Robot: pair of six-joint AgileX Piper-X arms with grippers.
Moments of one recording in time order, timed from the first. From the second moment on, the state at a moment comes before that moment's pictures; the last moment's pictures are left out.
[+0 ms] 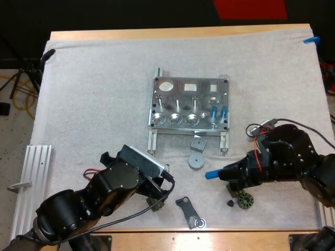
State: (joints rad) left arm -0.95 0.74 -0.90 0.98 -0.26 -2.08; right arm 0.66 0.93 -0.90 0.93 -0.52 -1.59
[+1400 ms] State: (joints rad) left arm -0.85 0.74 -0.90 1.02 -0.26 -2.06; right arm 0.66 1.39 -1.56 1.30 -0.06 -2.04
